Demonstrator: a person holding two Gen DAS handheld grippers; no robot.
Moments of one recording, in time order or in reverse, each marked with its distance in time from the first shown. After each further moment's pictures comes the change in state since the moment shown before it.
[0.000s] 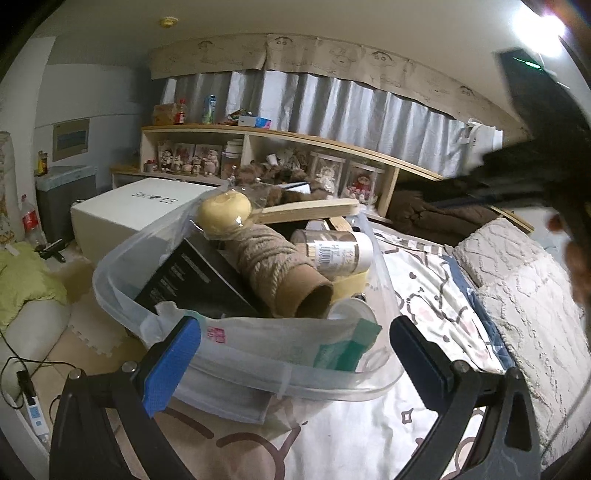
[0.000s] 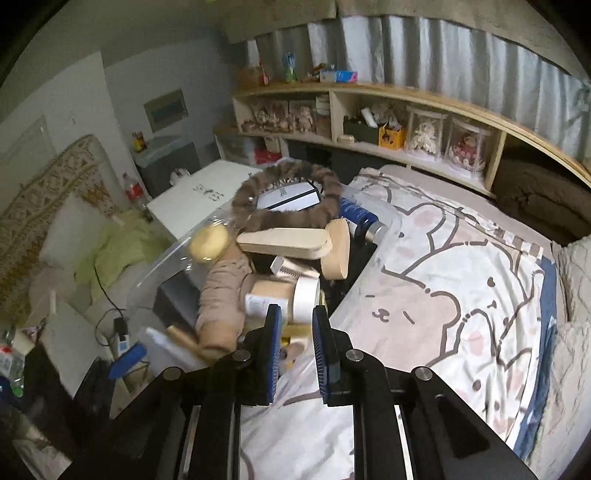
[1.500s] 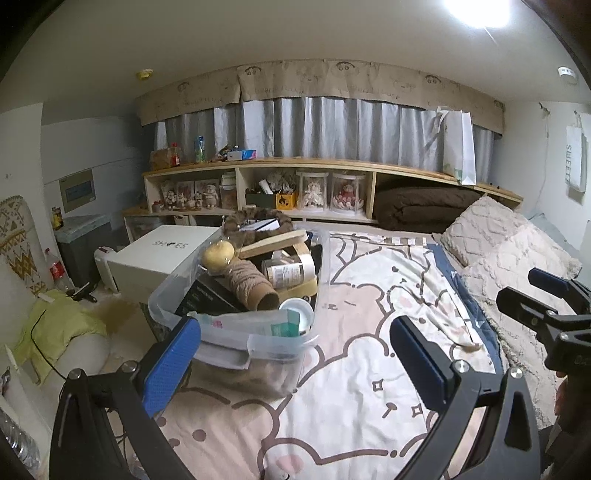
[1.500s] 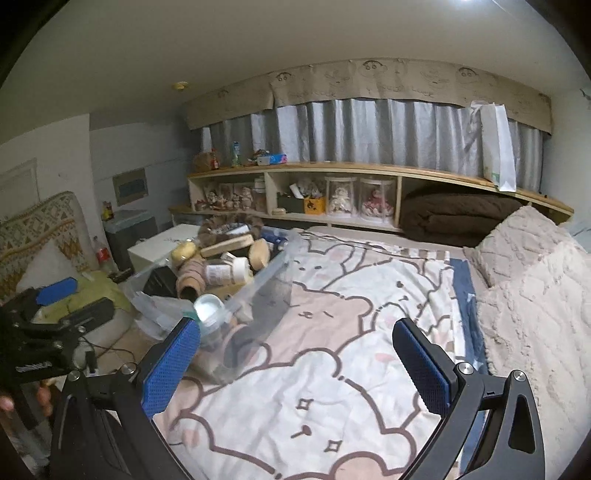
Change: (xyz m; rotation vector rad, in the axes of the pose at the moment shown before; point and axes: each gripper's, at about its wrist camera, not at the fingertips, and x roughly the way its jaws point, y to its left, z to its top) left arm -0.130 -0.078 0.010 0.158 -0.030 0.059; right arm -0.141 -0.019 -0.162 0.072 -0.358 -0.229
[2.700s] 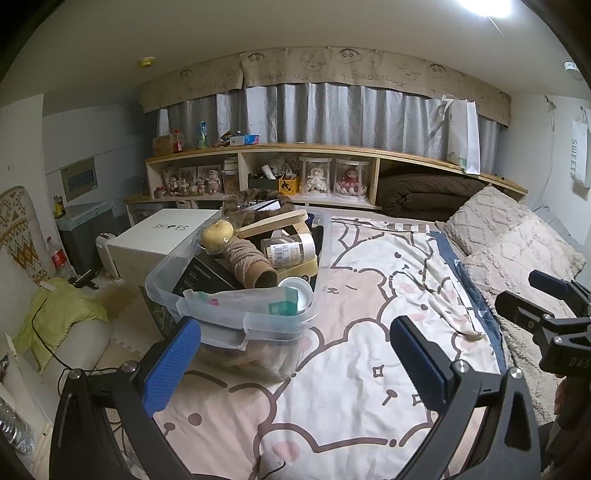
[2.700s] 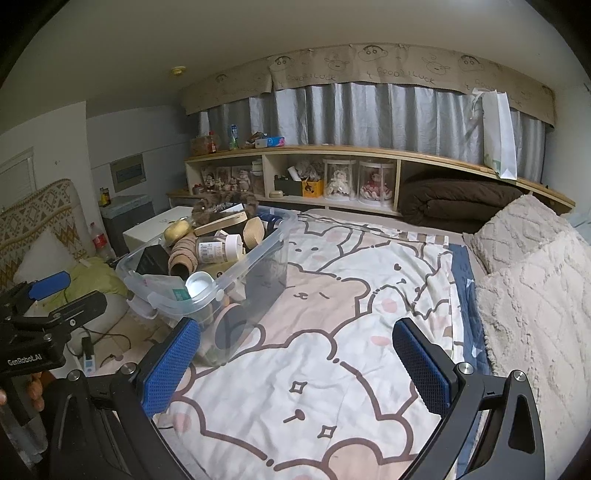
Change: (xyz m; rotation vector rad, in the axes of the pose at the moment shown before) left arm 0.008 -0.003 -0.015 -0.004 0.041 0.019; right arm 0.008 -0.006 -0.011 -0.007 0.059 0.000
